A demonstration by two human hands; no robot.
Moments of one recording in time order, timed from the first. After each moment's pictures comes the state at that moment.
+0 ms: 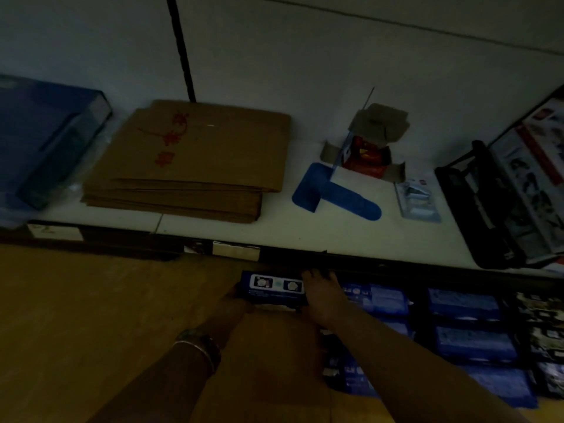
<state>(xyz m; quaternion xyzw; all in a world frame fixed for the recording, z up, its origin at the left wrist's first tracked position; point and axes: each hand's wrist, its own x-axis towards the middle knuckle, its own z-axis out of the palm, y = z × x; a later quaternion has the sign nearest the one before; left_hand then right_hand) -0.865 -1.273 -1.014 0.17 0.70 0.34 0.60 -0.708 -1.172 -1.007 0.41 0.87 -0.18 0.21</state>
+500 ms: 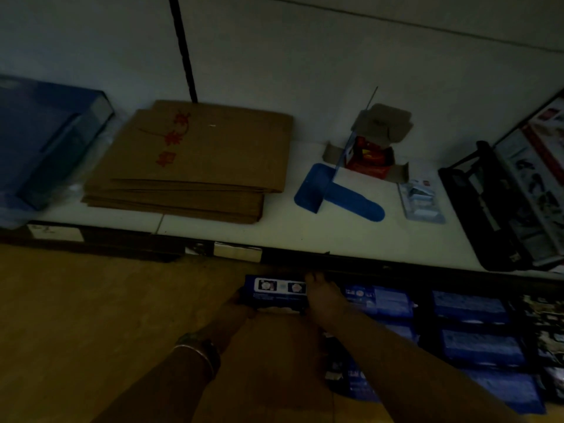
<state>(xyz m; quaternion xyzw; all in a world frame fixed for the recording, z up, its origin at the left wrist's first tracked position) -0.869 -1.269 -1.020 0.19 0.68 0.27 0.65 -0.707 -1.170 -1.021 0.44 0.85 -0.22 0.20</state>
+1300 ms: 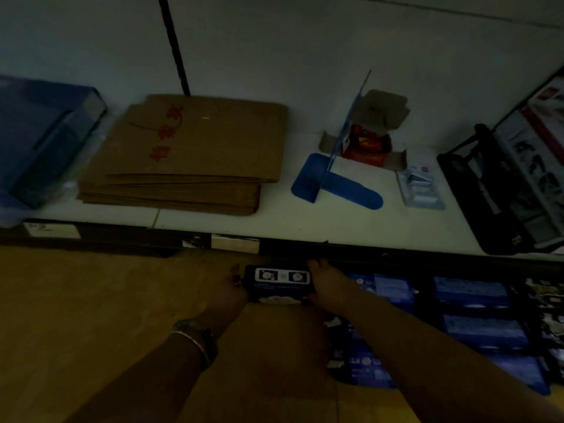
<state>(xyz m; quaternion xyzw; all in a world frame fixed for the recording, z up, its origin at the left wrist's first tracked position) -0.871 -1.268 -1.015 0.24 0.77 0.29 0.52 -0.695 -1.161 -1.014 0.41 0.86 -0.23 0.19</state>
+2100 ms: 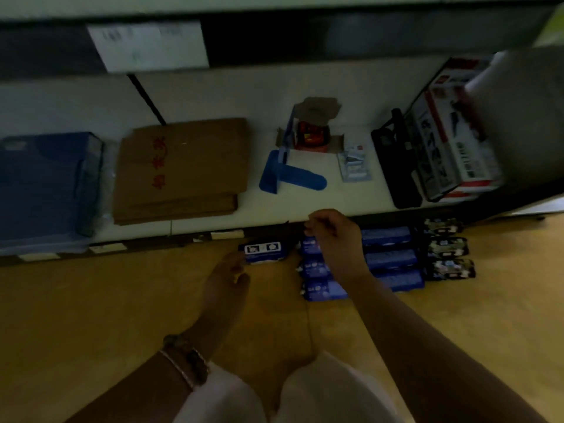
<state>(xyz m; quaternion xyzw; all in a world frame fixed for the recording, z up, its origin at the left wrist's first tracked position) -0.810 -1.304 -0.726 0.33 0.79 0.29 0.42 -0.653 -1.207 -0.711 0.59 0.53 -0.53 -0.31</state>
